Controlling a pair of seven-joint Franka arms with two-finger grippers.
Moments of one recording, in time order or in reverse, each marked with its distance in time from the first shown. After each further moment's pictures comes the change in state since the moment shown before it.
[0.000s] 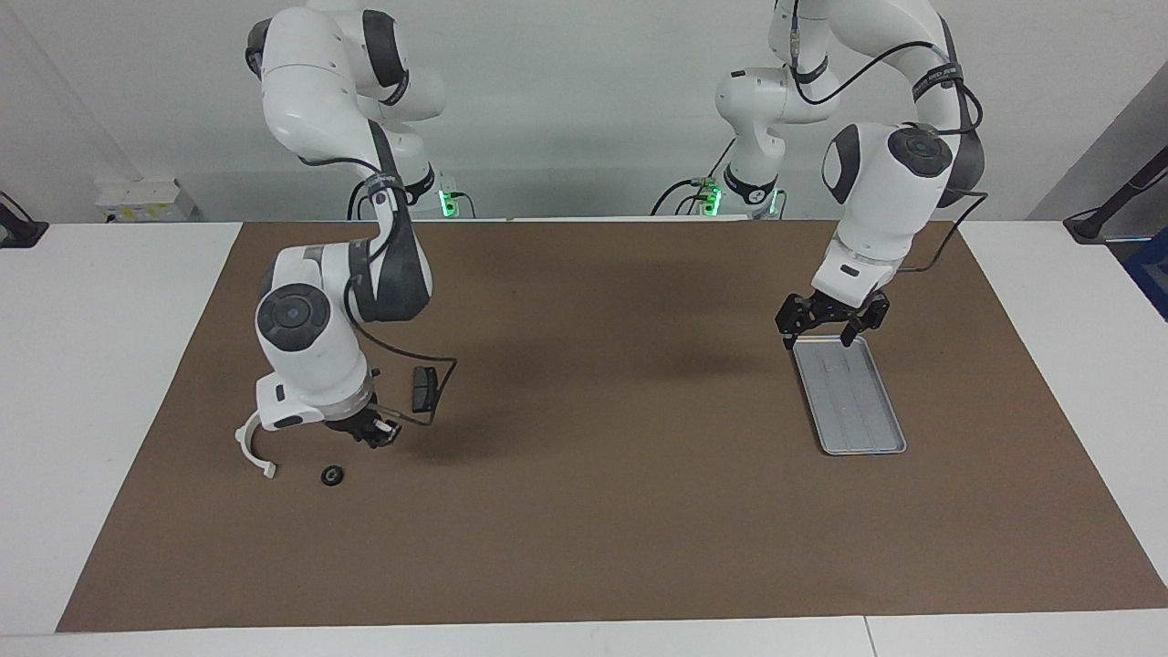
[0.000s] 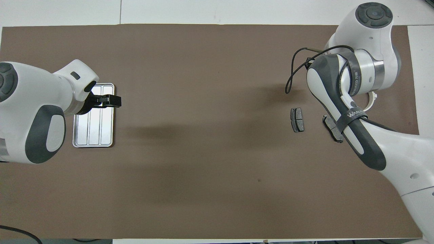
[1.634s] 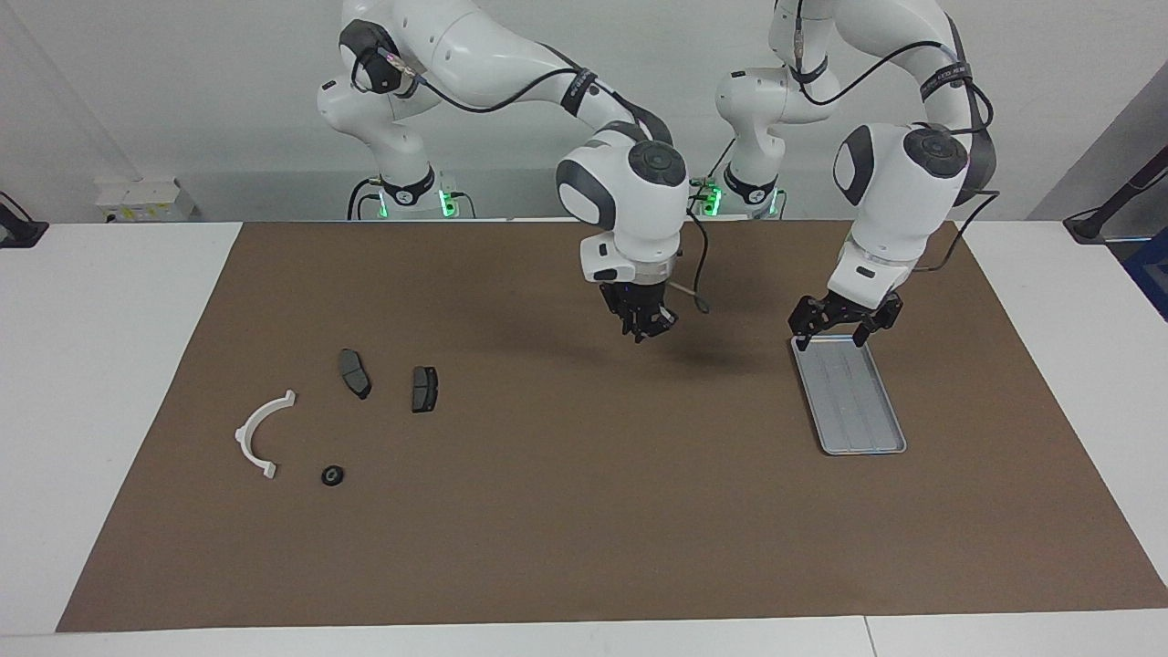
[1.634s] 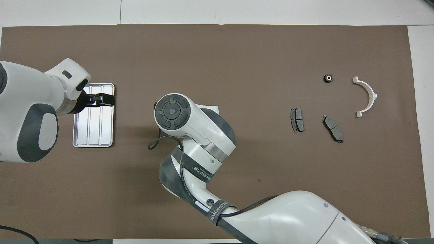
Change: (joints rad) left arm 0.014 0.000 0.016 0.000 0.003 0.001 0.005; right arm 0.435 0.079 0.241 0.004 -0.090 0.142 0.989
